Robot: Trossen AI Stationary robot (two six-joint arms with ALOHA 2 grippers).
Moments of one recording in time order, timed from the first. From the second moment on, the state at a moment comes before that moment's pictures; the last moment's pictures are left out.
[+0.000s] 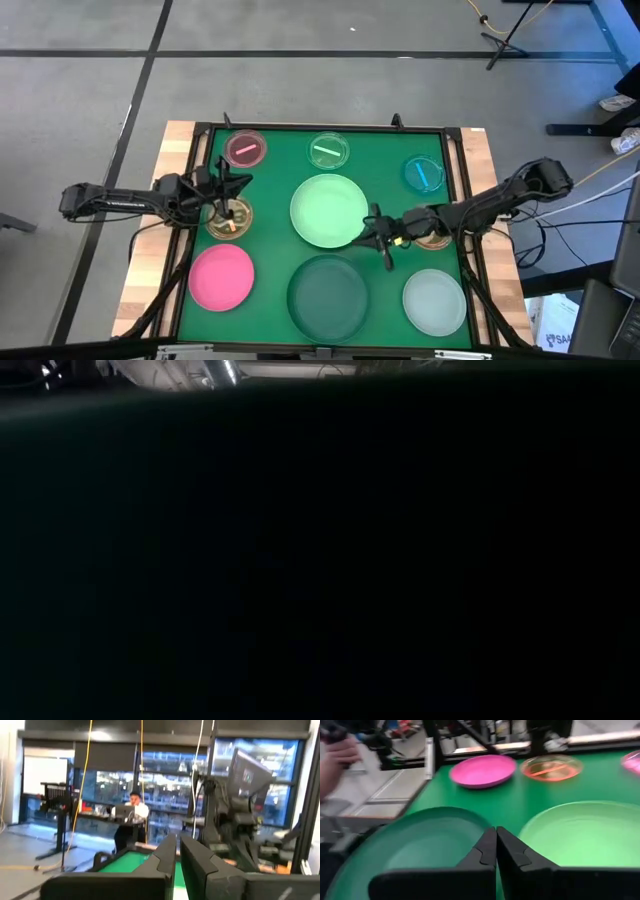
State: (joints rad) left arm 0.08 0.35 0.01 0.67 -0.21 -0.07; right arm 0.29 1.33 0.47 0.60 0.05 0.18
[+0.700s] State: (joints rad) left arm 0.08 0.36 0.01 0.90 -0.23 -0.02; right arm 0.40 1.55 0.78 0.12 0.22 0.39
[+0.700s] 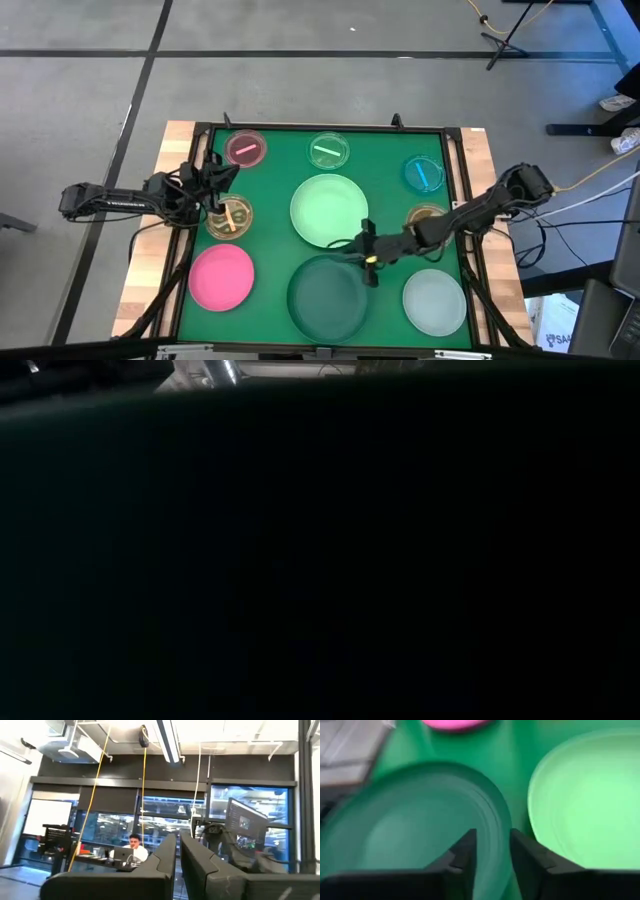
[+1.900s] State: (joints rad) left arm 0.08 0.36 0.01 0.85 -0.23 -0.02; right arm 0.41 1.77 0.94 -0.18 0.11 0.70
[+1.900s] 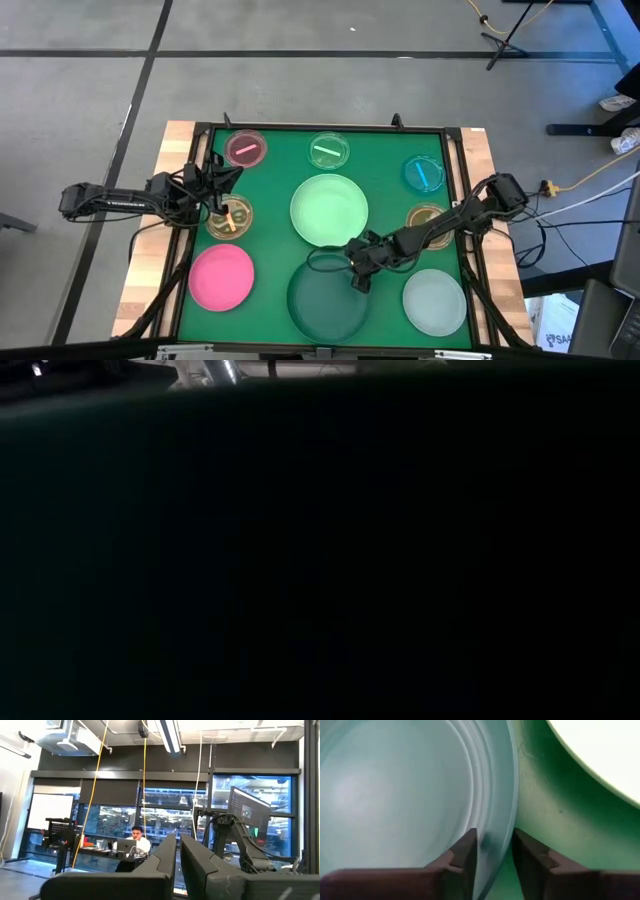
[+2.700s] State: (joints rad) left arm 0.08 0.36 0.01 0.85 -0.23 -0.02; right arm 0.40 1.70 0.97 -0.20 0.14 0.58
